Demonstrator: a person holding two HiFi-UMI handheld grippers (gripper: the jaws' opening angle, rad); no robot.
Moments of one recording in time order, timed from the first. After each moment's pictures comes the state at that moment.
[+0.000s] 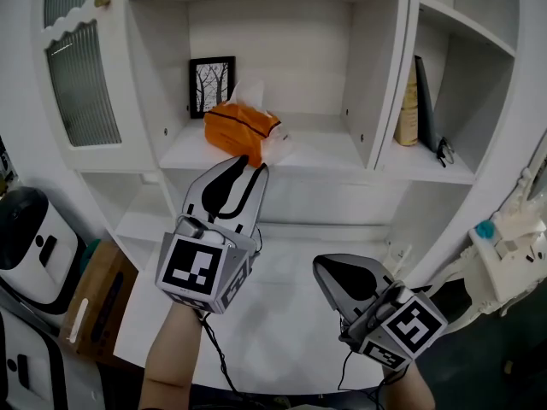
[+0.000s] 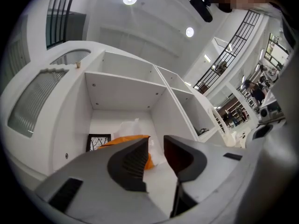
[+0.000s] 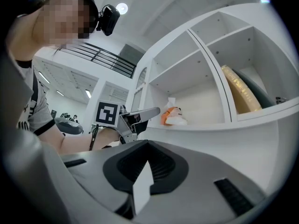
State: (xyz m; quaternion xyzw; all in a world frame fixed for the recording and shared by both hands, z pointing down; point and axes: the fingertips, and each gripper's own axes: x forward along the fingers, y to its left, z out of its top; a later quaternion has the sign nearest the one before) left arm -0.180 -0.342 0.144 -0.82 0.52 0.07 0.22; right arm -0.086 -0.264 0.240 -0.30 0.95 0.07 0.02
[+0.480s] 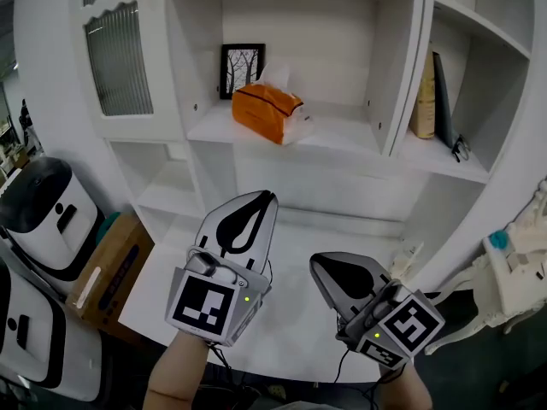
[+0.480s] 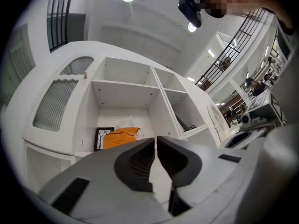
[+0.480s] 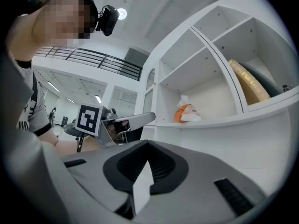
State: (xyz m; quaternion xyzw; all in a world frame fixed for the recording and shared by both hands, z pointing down) left arm -0.167 -0.261 0.186 -0.81 0.55 0.05 0.20; right arm -0.099 -0.225 0.250 -0.23 0.97 0.06 0.03
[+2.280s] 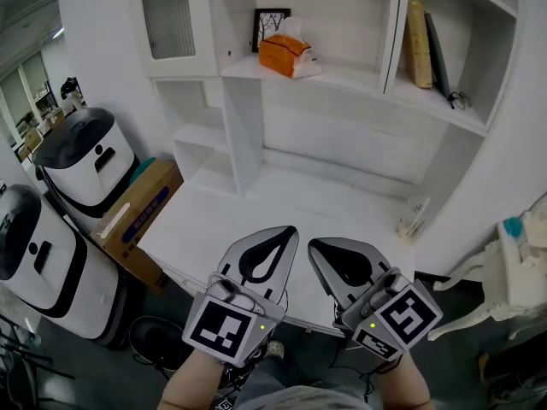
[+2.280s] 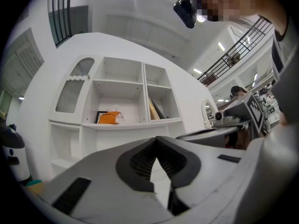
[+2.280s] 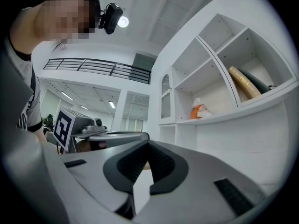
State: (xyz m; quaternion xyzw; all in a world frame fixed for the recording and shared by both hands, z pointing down) left arm -0.065 -0.090 0.283 -0.81 0.58 0.00 0.09; right arm -0.040 -0.088 0.285 -0.16 0.99 0.05 0.04
